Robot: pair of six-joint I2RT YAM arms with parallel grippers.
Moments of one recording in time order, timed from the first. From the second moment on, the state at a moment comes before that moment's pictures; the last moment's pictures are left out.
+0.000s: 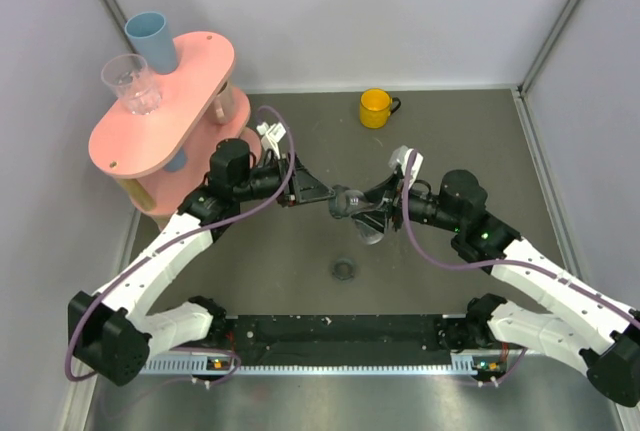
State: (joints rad) left arm -0.47 1.10 0.91 -0.09 0.74 -0.89; right arm 0.71 0.90 0.71 0.09 -0.48 0.11
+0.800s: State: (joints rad) left arm -0.47 1.11 0.78 0.20 0.85 -1.09; right arm 0.71 0.88 0.69 0.11 -0.48 0.11
